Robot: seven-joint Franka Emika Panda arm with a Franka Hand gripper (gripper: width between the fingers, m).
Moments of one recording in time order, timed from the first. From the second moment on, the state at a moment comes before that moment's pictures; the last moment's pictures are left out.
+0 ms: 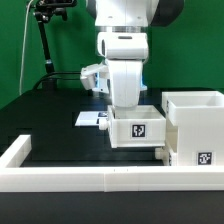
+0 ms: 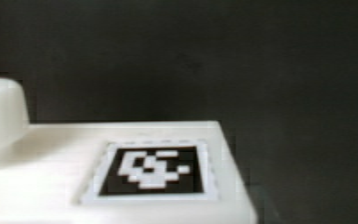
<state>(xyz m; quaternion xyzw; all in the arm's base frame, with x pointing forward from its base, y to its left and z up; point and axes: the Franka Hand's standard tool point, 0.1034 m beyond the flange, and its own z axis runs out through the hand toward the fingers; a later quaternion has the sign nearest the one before) 0.532 -0.025 0.061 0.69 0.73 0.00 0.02</state>
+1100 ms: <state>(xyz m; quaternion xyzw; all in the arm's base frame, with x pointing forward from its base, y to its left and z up) 0.544 -0.004 0.056 0.69 0.72 0.00 0.03</state>
